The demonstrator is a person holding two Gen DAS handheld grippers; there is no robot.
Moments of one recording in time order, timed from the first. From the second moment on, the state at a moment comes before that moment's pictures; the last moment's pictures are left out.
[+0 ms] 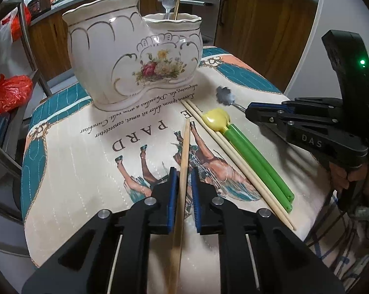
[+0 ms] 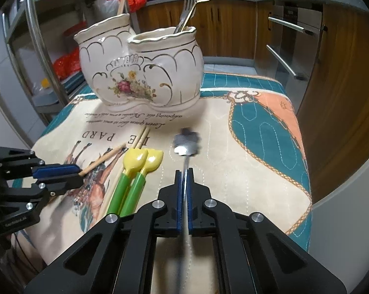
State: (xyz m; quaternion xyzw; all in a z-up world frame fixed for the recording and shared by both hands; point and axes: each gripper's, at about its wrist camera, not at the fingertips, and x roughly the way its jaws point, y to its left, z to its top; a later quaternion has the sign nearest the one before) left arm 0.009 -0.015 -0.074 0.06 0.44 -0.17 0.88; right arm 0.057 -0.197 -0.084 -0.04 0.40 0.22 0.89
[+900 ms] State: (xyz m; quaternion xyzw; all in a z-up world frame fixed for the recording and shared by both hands) left arm -0.004 0.027 -0.024 0.00 0.28 -0.18 0.94; right arm 0.015 -0.215 -0.006 -0.01 0.19 0.25 0.95
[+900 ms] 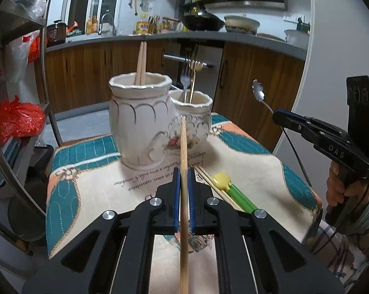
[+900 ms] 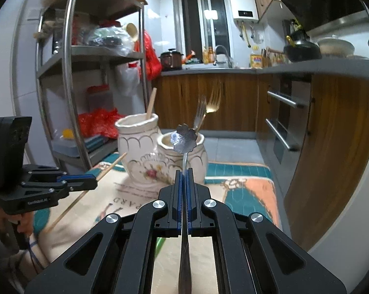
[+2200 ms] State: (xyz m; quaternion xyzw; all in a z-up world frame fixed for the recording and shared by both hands) left arm 0.150 0.056 0.077 -0.10 0.08 -0.06 0.99; right arm 0.178 -0.144 0.040 0.10 0.10 0.25 0.96
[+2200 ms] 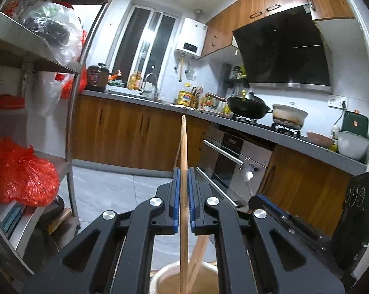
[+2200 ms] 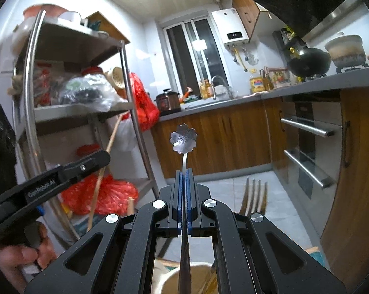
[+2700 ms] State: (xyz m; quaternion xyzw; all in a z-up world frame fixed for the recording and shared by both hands) left arm 0.142 0.060 0.050 -0.07 0.10 -0.08 0.99; right arm 0.180 -0.127 0.009 0.03 0.11 0.25 0.96
